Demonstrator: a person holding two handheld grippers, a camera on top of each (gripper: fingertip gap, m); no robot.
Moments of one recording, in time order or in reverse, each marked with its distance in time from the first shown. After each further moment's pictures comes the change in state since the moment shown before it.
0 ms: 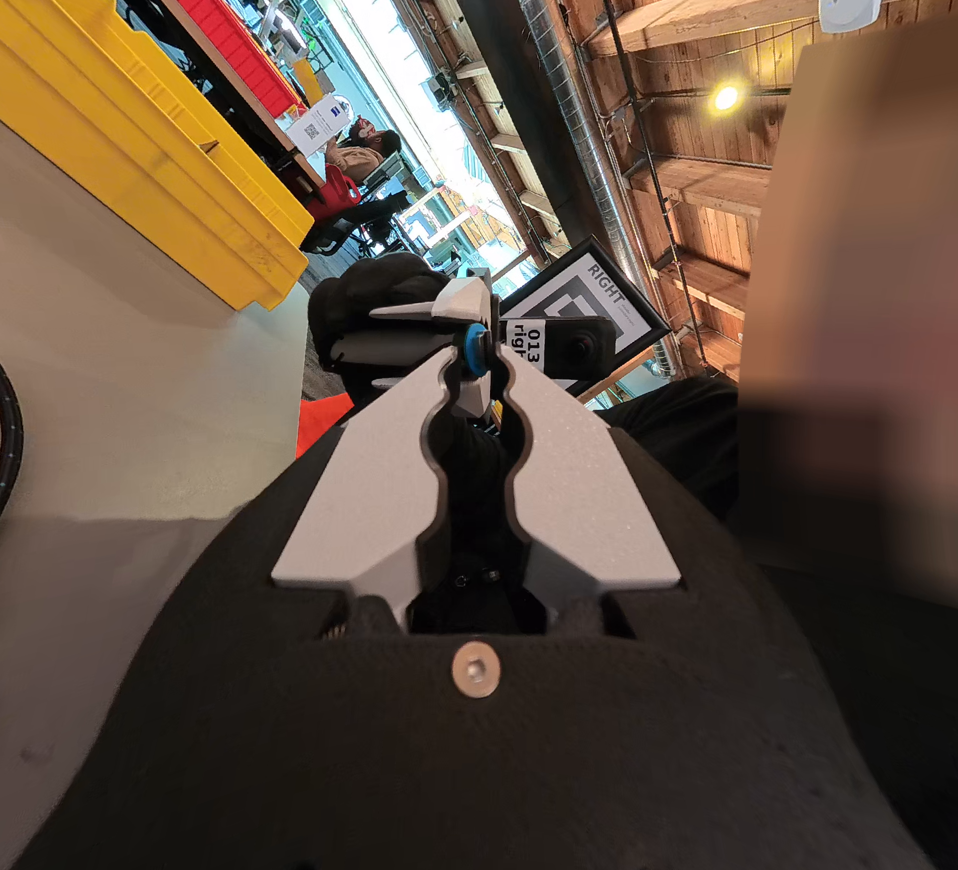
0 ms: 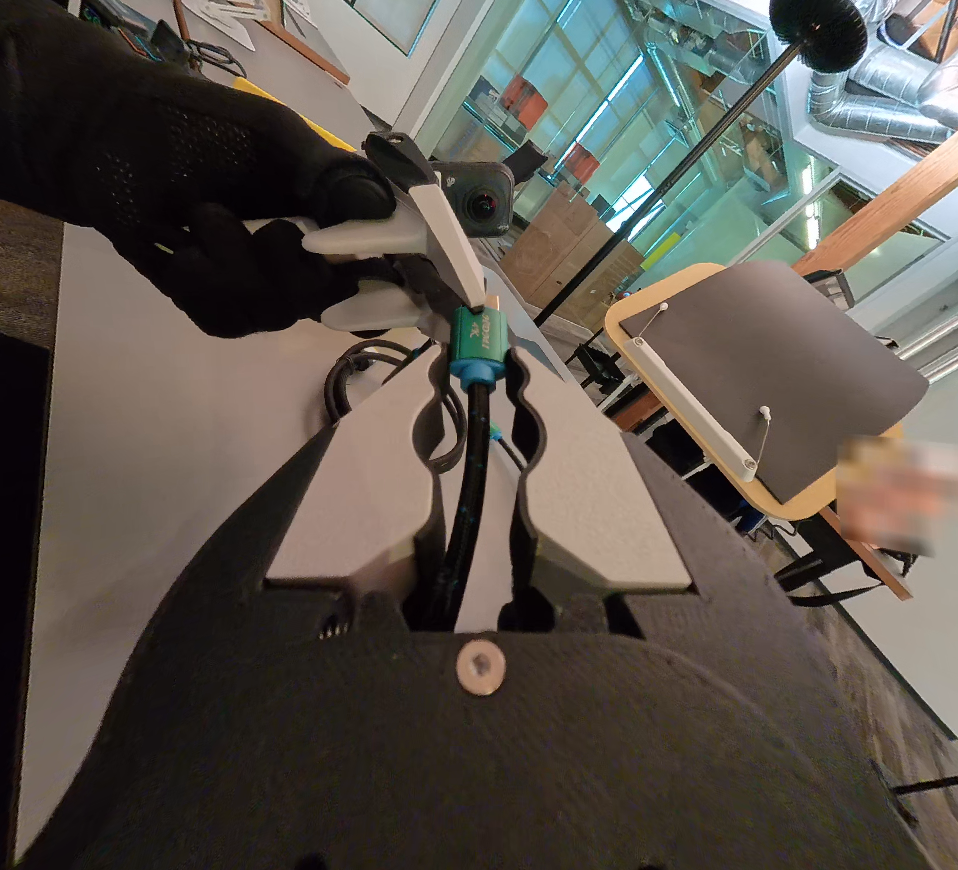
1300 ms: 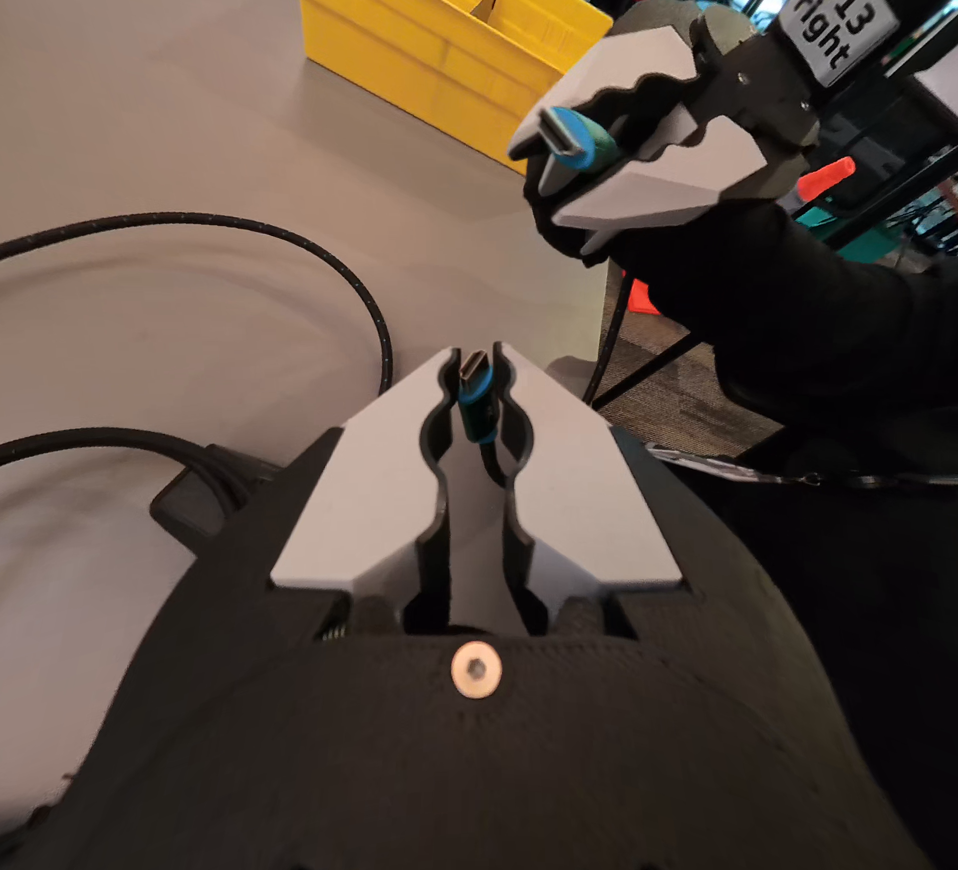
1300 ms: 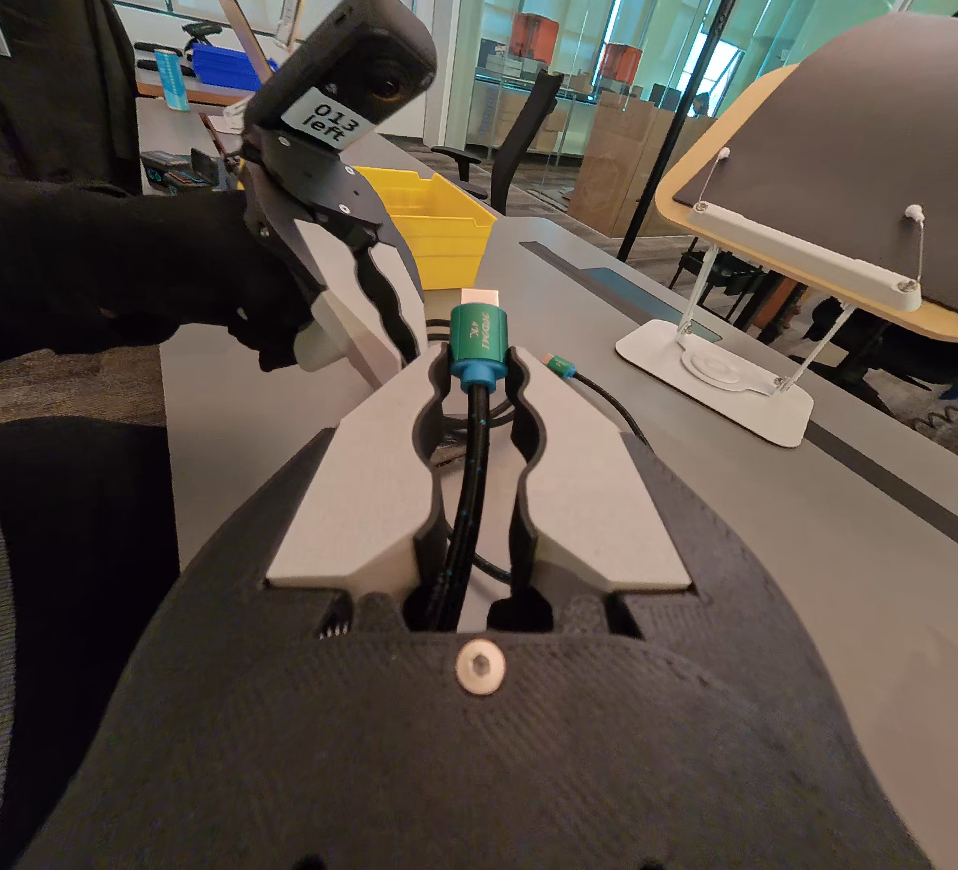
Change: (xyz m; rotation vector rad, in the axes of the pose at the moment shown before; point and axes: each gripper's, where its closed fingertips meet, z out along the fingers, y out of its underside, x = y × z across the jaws) left arm -0.089 0.024 -0.017 -0.360 -0.655 0.515; right arm 0.018 0.042 -0.011 -0.043 -0.065 0.468
